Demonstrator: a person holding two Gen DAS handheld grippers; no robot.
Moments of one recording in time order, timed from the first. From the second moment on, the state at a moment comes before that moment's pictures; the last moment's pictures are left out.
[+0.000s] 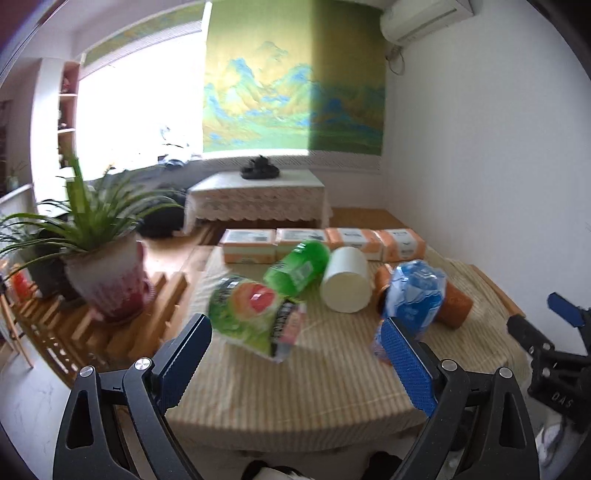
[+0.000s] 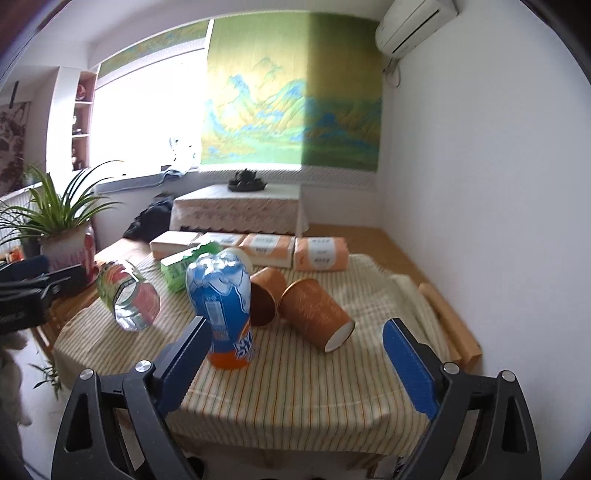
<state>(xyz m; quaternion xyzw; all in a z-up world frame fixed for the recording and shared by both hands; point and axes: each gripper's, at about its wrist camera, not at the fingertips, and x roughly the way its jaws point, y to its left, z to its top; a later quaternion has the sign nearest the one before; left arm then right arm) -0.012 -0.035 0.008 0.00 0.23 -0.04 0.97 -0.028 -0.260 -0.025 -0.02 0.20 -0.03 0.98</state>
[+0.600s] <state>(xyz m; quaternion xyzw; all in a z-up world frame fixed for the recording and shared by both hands) -0.046 -0.019 -0.007 0.00 0.23 -0.01 0.97 -0.056 -0.242 -0.020 0.00 0.16 -0.06 0.98</state>
